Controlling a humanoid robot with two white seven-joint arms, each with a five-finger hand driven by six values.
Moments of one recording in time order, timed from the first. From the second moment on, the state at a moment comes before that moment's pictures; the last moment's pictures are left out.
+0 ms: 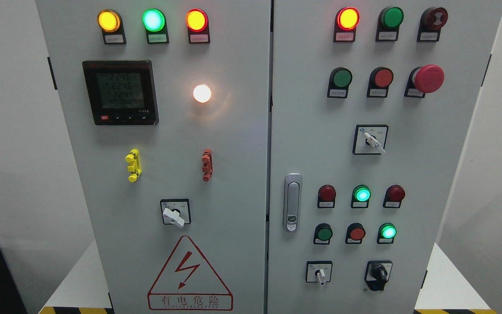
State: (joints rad) left arm 0.37 -0.01 -0.03 -1.47 0.07 -0.30 0.26; right arm 0.10 0.12 -0.19 -0.12 0.07 0.06 -0.02
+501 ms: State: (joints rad) left arm 0.29 0.02 0.03 -0.82 0.13 -0.13 -0.07; right arm 0.10 0.12 -0.19 -0.12 0.07 0.06 -0.02
